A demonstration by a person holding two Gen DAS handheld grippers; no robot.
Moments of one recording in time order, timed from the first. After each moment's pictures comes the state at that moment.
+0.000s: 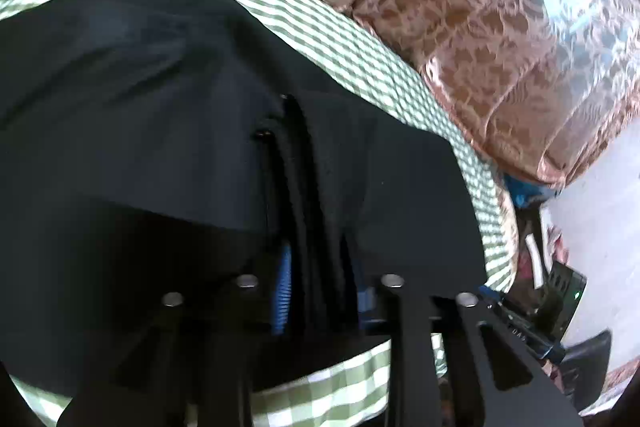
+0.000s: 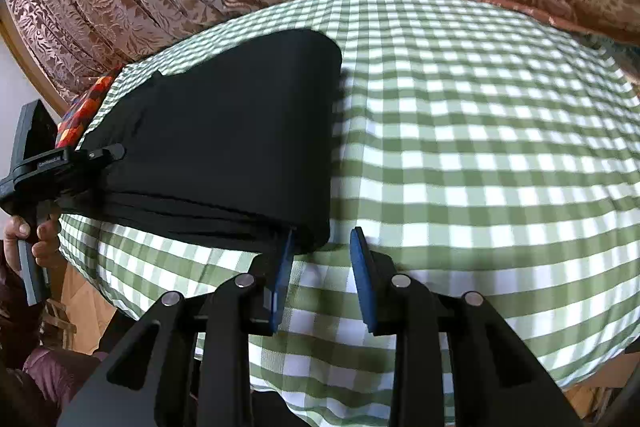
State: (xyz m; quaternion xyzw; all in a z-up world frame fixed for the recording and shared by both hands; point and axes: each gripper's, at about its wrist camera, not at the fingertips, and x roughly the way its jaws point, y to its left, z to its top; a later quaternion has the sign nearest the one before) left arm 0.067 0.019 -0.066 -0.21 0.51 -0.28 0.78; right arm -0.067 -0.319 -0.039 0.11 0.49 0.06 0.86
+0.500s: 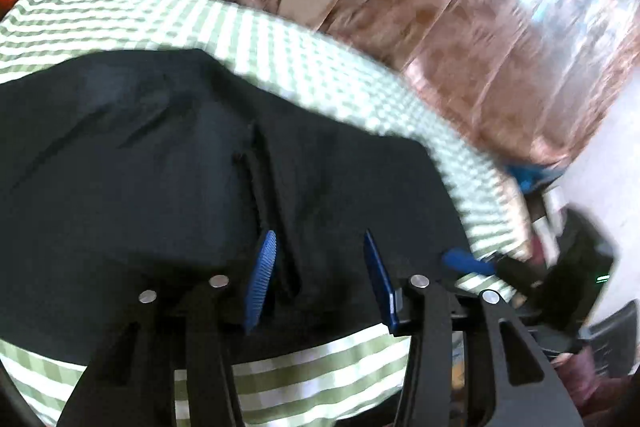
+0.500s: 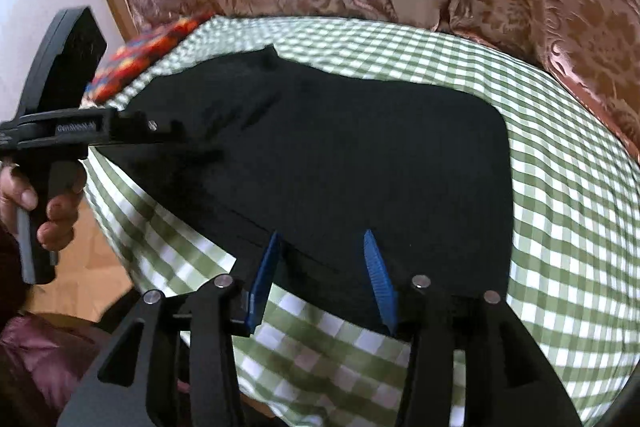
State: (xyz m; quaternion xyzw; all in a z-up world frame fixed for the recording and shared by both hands) left arm 0.044 -0.004 -0.039 -0.13 0.49 -0.27 0.82; right arm -0.027 -0.209 -0.031 -0.03 0.47 0.19 0.86
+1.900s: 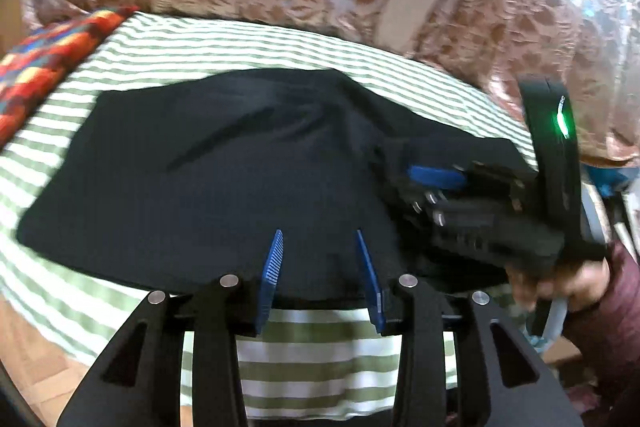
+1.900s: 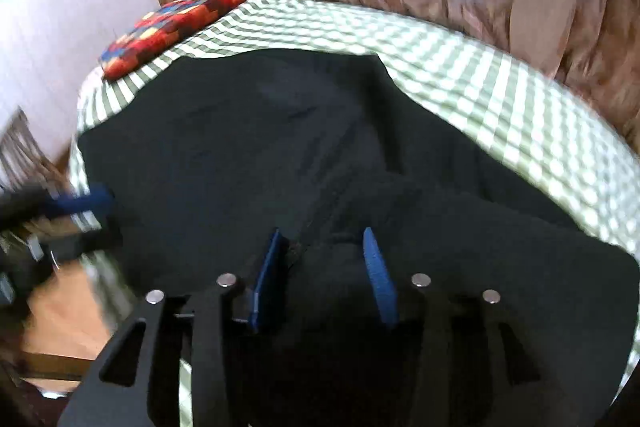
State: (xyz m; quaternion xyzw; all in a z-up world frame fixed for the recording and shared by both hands) left arm 0.000 0.069 -0.029 -0.06 0.44 -0.11 0.89; right arm 0.057 -0.070 -0.060 -0.10 0.45 0.26 0.85
